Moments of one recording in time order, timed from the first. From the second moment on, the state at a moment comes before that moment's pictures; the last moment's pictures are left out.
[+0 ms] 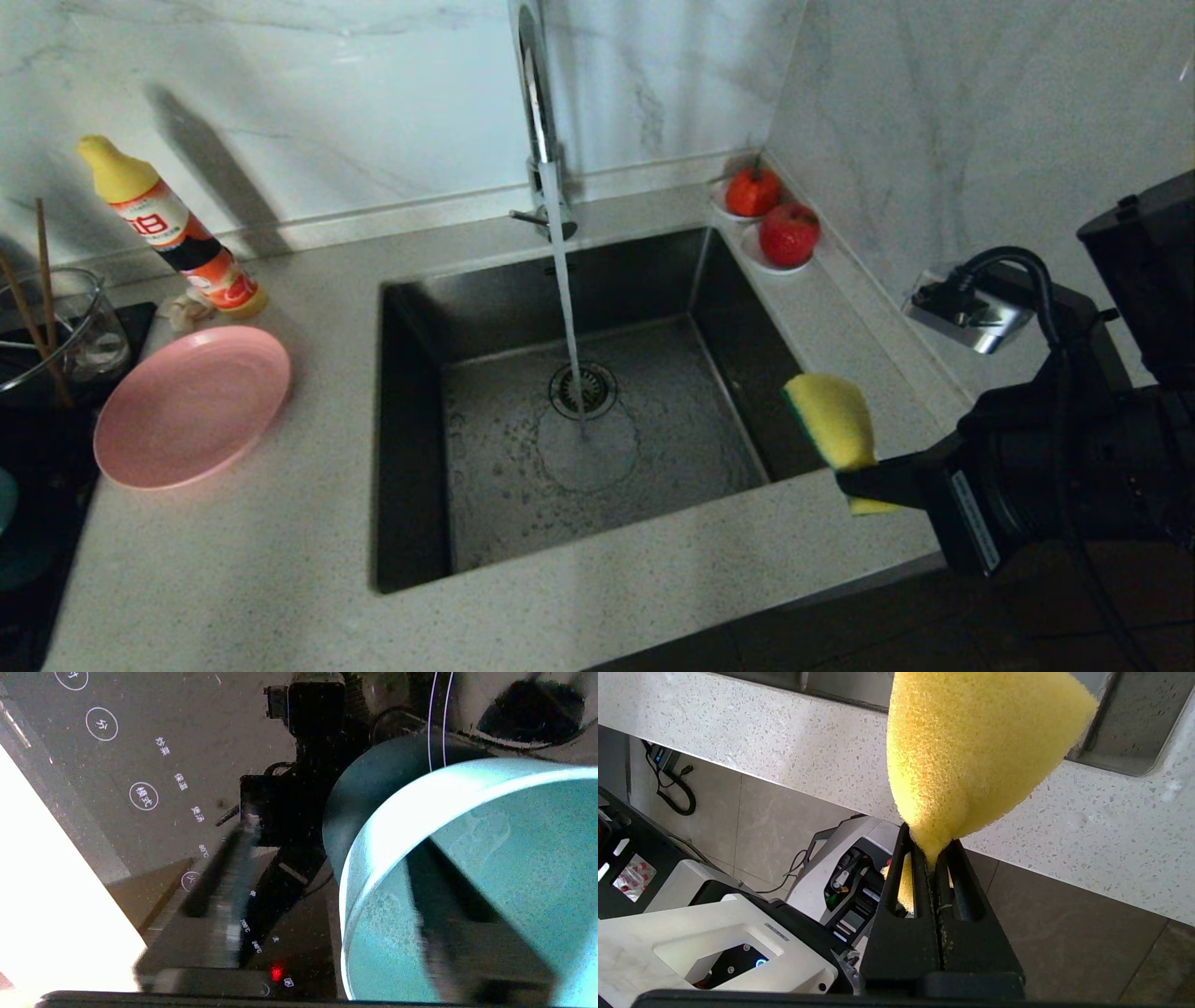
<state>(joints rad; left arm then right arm) 1.02 2.06 -1.46 0.41 -0.22 -0.56 0.73 1.39 -1.22 0.47 -0.07 0.20</state>
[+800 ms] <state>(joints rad) 1.02 1.97 -1.50 0.53 -0.35 -0.56 0.73 1.38 -1.22 0.47 -0.07 0.20</state>
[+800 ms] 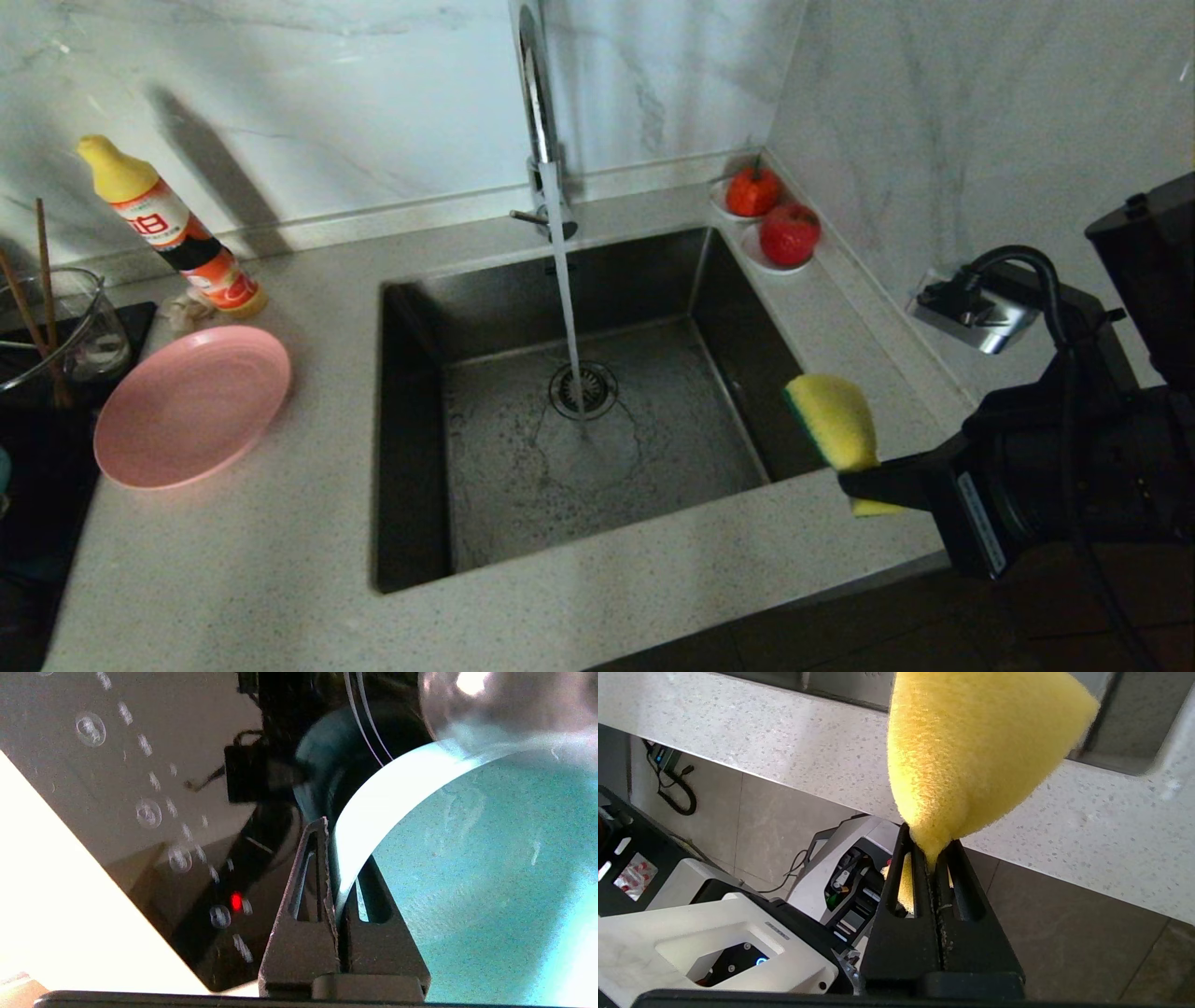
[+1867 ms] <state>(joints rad) 0.88 1.61 -1.53 0.71 -0.48 -0.43 0.73 1.36 -1.21 0.48 -0.07 0.20</state>
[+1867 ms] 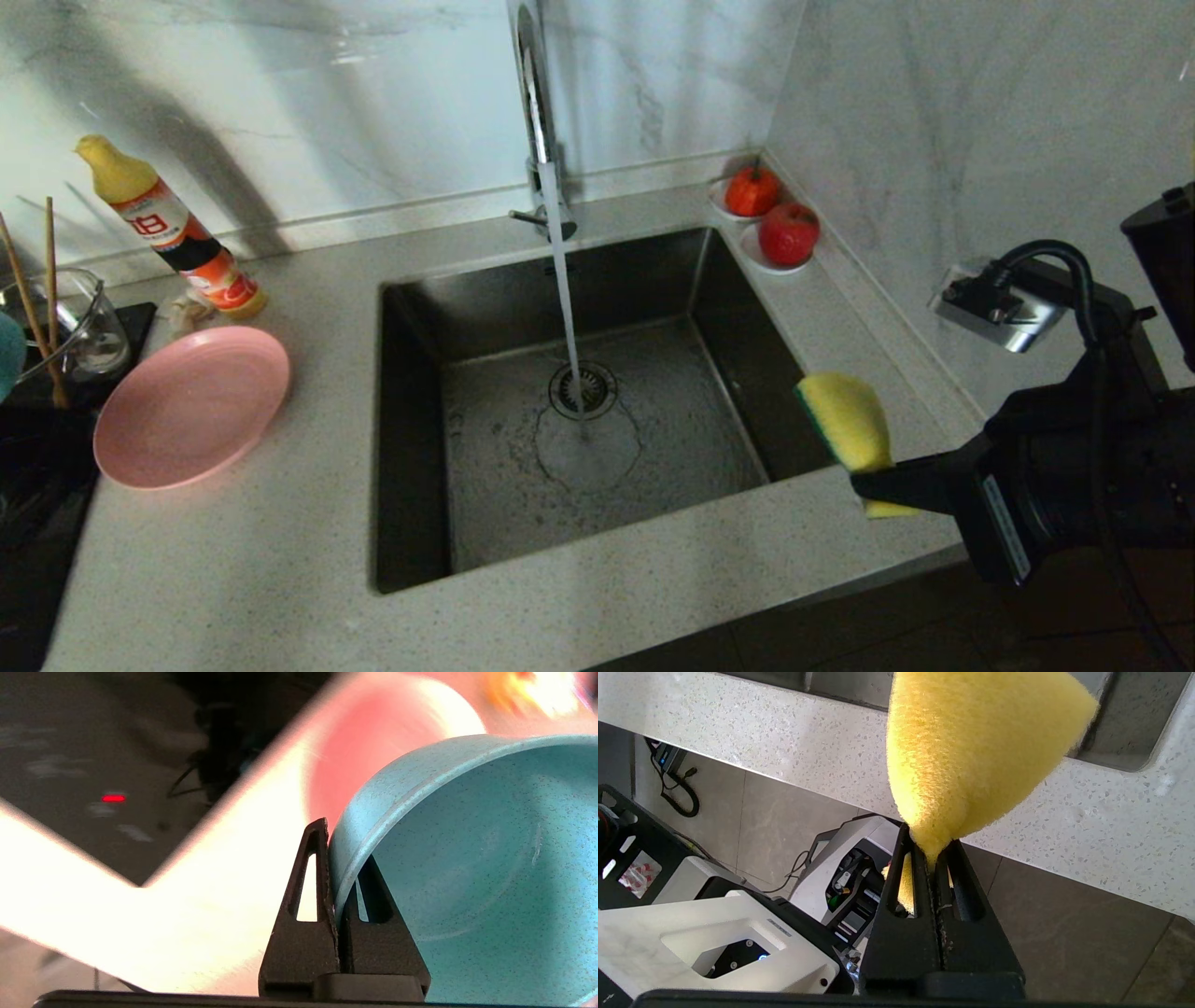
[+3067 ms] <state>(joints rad) -0.11 1.69 -1.75 0.79 -0.08 -0.43 0.70 1.34 -1.21 0.47 -0.07 0.21</state>
